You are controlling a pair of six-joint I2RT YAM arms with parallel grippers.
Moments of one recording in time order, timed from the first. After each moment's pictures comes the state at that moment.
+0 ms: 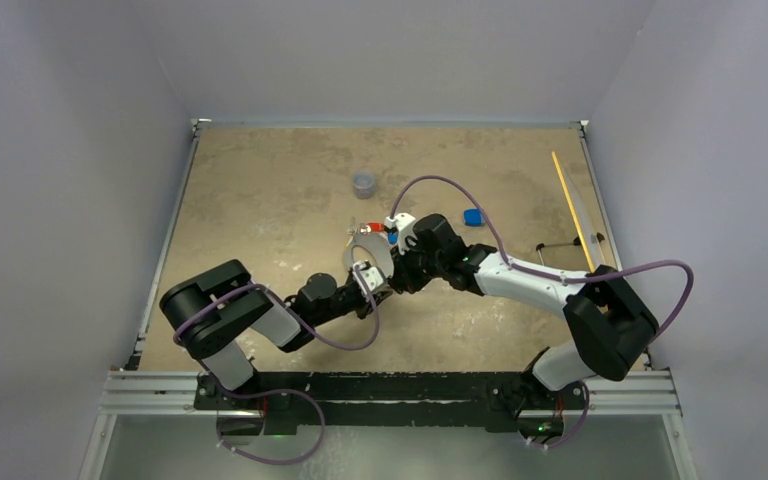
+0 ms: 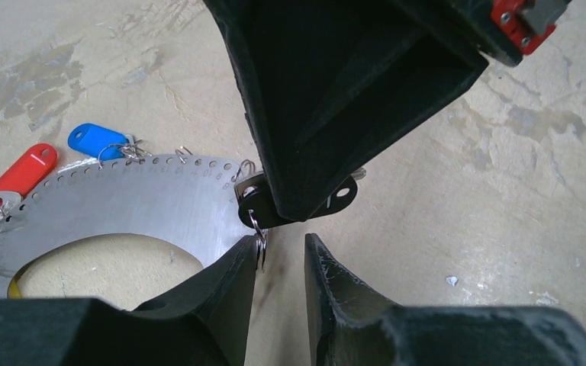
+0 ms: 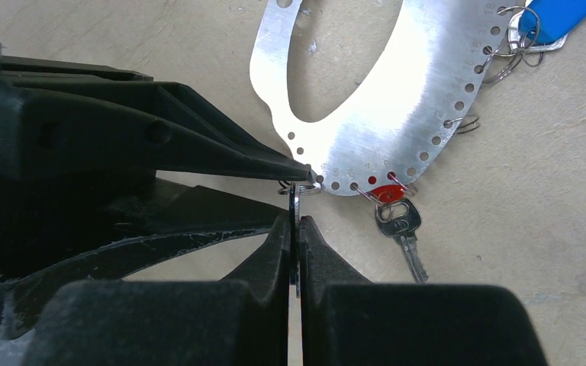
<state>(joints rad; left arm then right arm) -0.85 1.66 0.26 1.18 0.17 0.12 0.77 1.49 0.83 -0.13 -0.28 0.17</state>
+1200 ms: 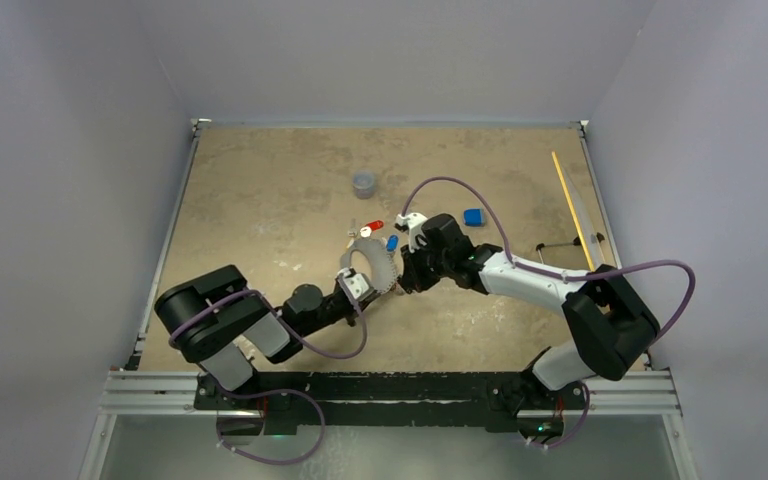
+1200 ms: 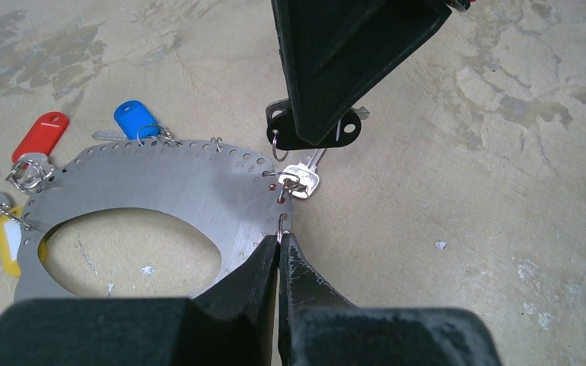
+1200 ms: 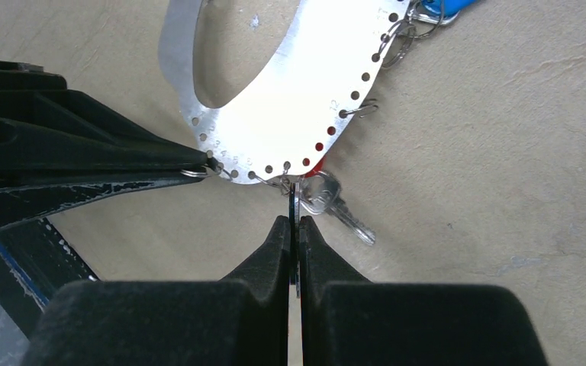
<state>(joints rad) -0.85 1.65 0.14 1.31 0.15 0.08 0.71 1.48 0.79 -0.14 -0.27 0.20</state>
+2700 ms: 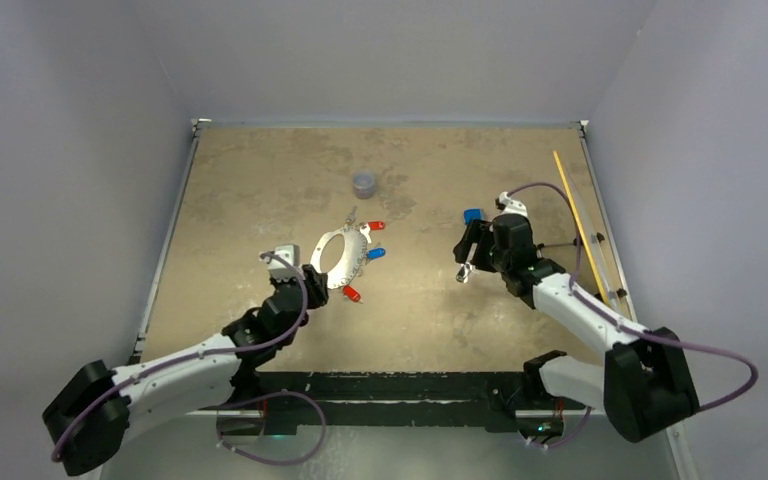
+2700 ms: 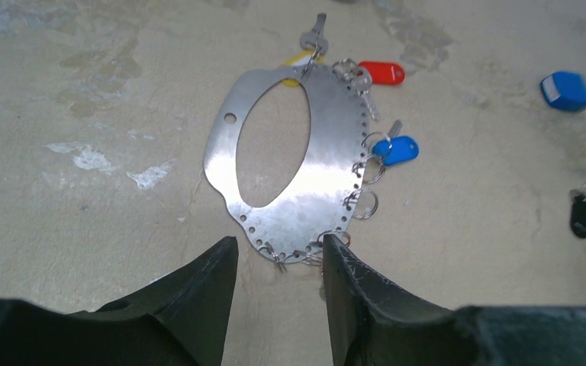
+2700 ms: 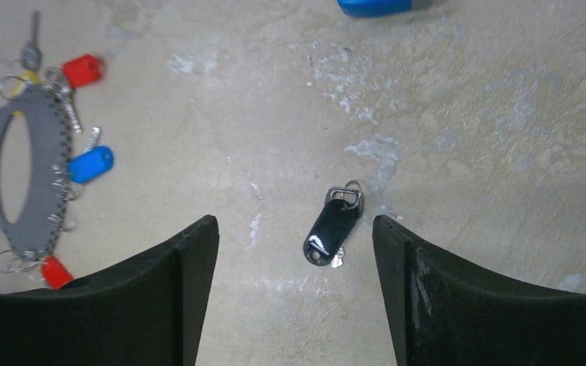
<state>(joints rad) -0.85 0.85 0.15 0.28 -0.65 -0.59 0.36 1.20 0.57 -0.09 0.07 0.54</state>
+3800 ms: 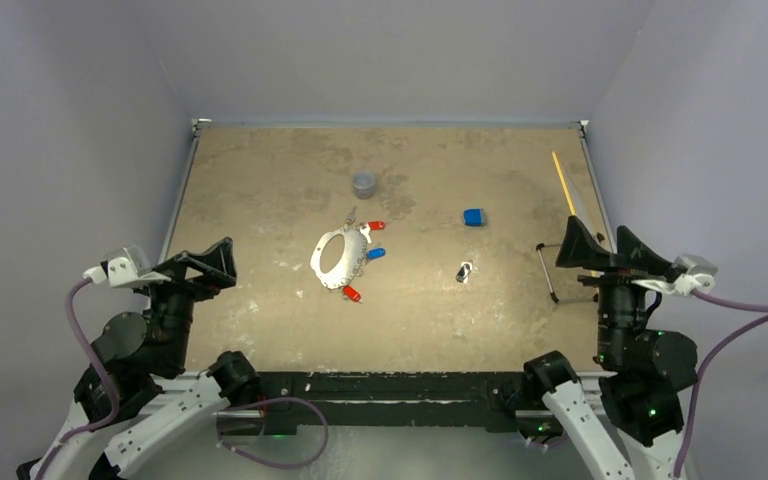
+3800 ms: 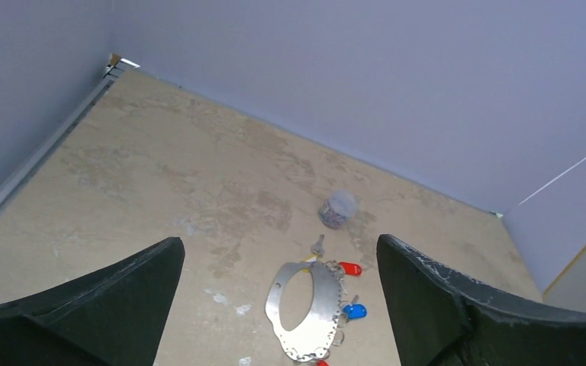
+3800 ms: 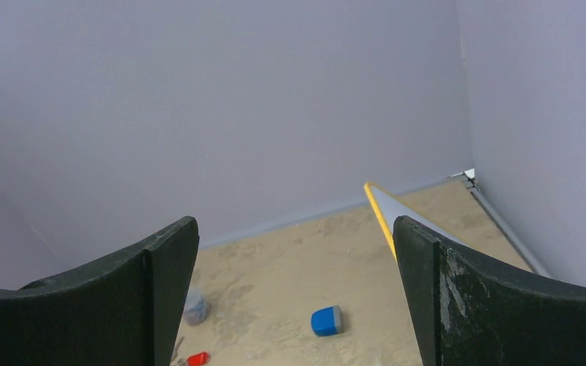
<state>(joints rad) -0.85 0.17 0.84 -0.59 -0.90 -0.41 0.36 0.21 0.82 -0.27 0.41 0.21</state>
